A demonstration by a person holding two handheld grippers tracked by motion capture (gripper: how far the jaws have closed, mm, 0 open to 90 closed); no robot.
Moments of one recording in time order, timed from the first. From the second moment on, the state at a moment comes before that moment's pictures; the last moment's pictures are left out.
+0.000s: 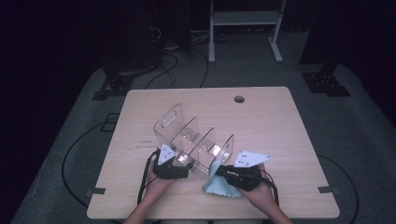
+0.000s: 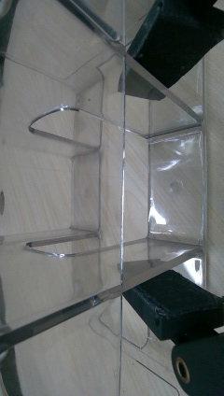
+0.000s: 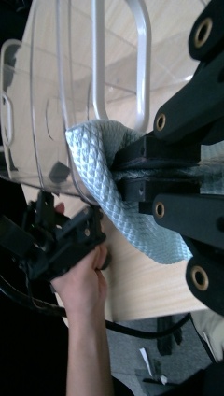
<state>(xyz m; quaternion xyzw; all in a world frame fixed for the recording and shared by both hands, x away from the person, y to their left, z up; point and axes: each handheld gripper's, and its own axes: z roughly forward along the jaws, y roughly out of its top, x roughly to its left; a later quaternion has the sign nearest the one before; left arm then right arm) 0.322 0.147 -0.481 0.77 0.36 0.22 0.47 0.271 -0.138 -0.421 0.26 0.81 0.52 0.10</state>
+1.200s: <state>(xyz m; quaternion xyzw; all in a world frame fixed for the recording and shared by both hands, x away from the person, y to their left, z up) 0.320 0.146 -0.482 0.77 0.35 0.22 0.48 0.280 -0.151 -0.407 0.28 0.80 0.52 0.12</state>
